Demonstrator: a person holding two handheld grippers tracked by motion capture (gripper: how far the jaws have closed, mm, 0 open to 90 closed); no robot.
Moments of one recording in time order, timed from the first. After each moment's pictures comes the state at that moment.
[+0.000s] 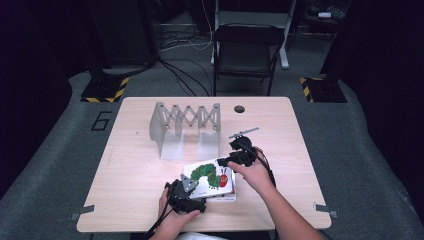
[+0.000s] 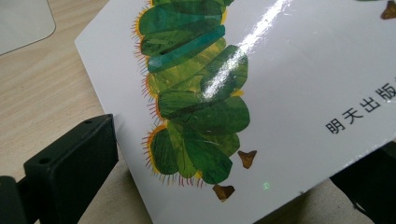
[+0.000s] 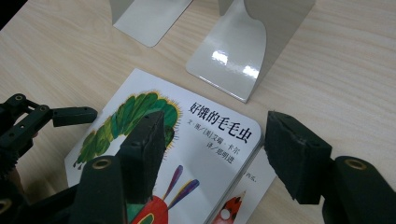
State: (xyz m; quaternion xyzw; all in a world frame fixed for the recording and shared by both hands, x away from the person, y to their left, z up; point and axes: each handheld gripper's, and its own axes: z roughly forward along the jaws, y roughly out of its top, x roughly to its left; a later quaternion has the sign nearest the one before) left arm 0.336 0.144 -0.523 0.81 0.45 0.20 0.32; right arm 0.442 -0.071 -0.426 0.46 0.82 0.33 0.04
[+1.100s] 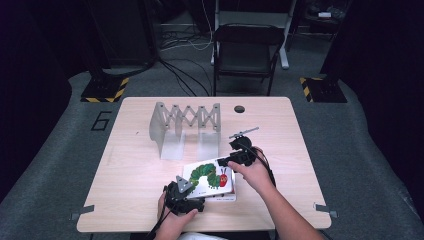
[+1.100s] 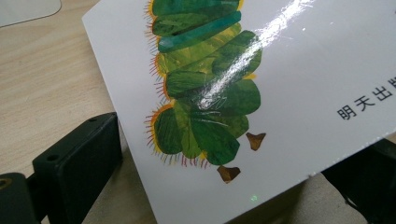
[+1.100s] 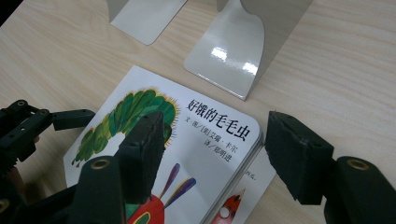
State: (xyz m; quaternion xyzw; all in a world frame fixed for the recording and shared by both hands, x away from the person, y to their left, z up) left arm 0.332 0.152 -0.530 0.78 0.48 0.19 0.35; right arm 0.444 -0.071 -0.428 0.47 0.82 0.33 0.03
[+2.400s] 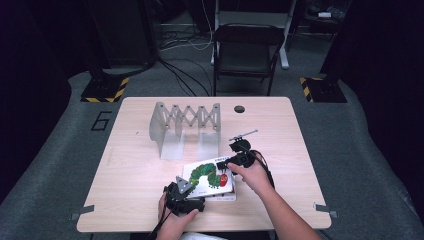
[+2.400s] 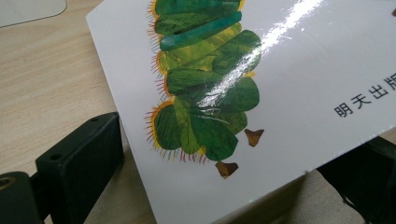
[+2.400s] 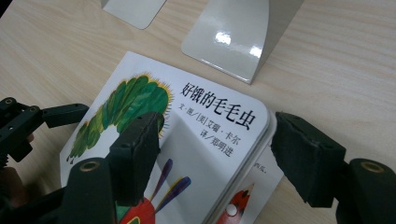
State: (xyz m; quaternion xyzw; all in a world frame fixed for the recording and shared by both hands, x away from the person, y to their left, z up) left arm 0.331 0.151 -0.530 0.78 0.49 0.19 0.35; right arm 0.451 -0.072 -0.450 0.48 0.82 0.32 -0.01
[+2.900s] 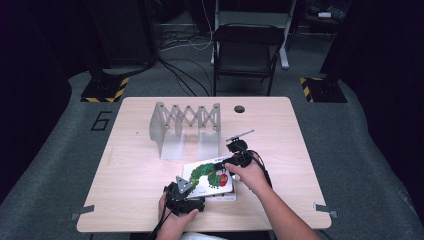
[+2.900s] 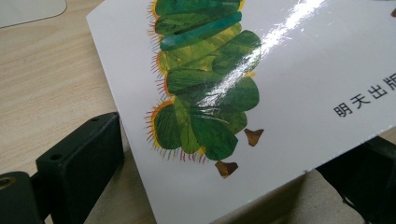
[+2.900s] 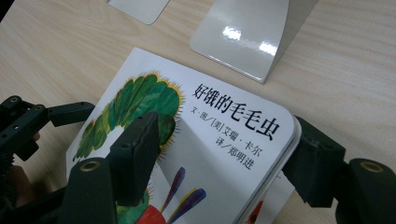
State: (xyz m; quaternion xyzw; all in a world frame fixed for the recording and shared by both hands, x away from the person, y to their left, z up) left arm 0.331 0.151 -0.530 0.78 0.49 0.19 0.35; right arm 0.454 -0.064 -0.455 0.48 0.82 0.32 -0.02
